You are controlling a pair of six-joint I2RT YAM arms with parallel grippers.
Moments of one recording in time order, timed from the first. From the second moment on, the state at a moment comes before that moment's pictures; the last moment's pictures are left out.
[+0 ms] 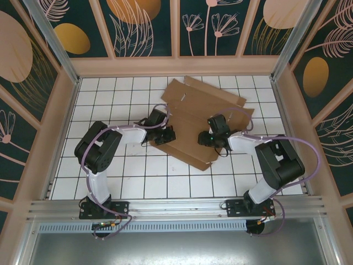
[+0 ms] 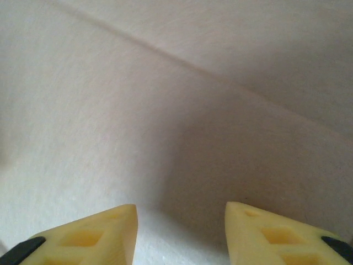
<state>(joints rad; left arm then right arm) -0.57 1.92 1.02 -0.05 0.34 -0.80 0.51 1.58 0.72 -0.13 -0.11 0.53</state>
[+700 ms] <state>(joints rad) -0.31 1.98 1.19 -0.21 0.19 -0.67 0.76 1.55 0.85 -0.08 -0.31 0.50</state>
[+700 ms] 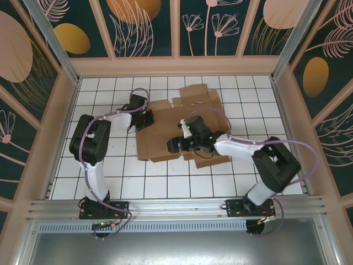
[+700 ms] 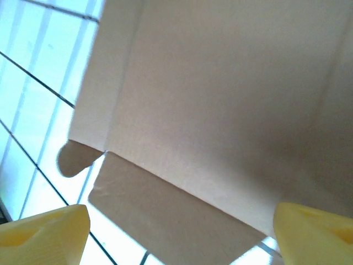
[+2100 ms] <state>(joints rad) -0.34 1.90 1.07 -0.19 0.36 -0.67 0.41 1.43 0.81 0.01 -0.35 0.53</state>
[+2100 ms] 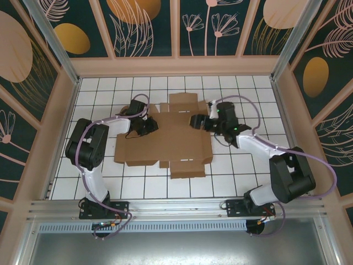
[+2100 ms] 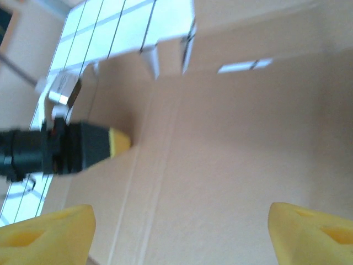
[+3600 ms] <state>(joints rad) -0.33 1.88 0.93 0.02 0.50 -0.77 0.27 1.63 0.79 -0.03 -0.71 0.52</state>
